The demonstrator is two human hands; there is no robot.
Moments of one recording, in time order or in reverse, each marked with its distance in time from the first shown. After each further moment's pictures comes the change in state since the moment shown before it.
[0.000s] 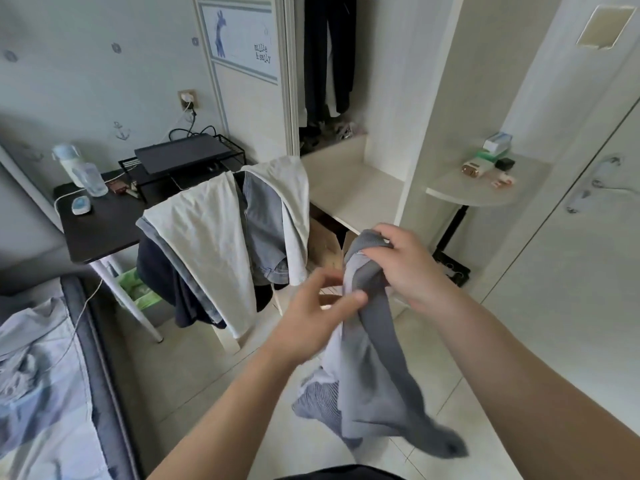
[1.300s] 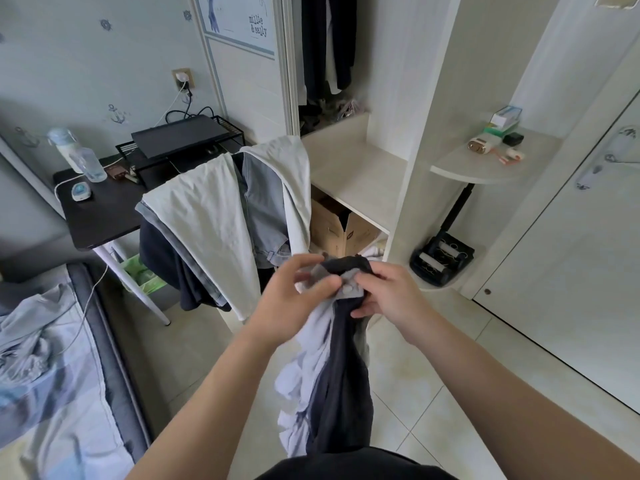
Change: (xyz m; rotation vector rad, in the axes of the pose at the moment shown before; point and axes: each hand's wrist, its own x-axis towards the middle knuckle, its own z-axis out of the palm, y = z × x) left_hand -0.005 -0.016 -0.028 0.174 0.108 -0.058; right_hand -0.033 0.067 0.026 0.223 -0.064 0.295
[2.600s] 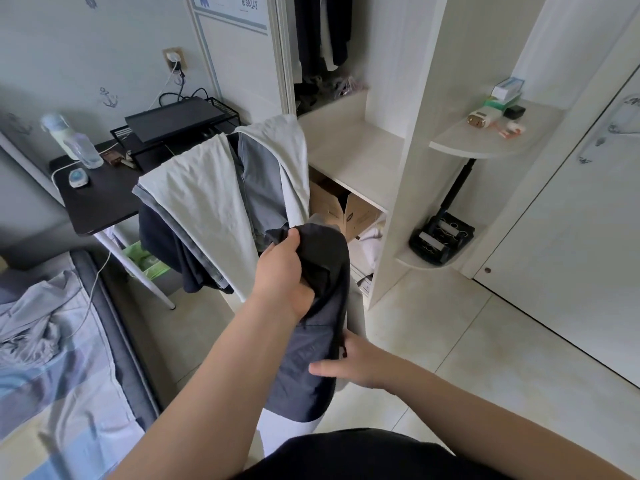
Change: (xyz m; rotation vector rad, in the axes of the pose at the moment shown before) left_hand 0.006 0.032 0.024 -0.968 0.345 -0.516; right_hand -0.050 0.111 0.037 -0.463 -0.385 0.356
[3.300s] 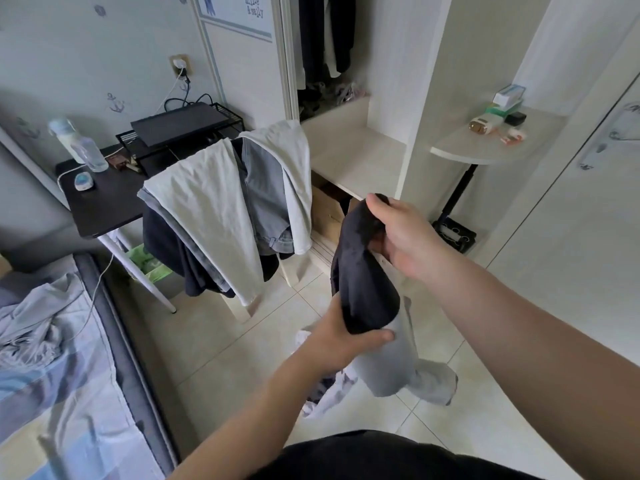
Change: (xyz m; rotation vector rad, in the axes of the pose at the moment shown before) left_hand -0.002 -0.092 -0.046 0.909 -0.497 0.156; right_hand -0.022 -0.135 -0.125 0.749 0.401 -0.384
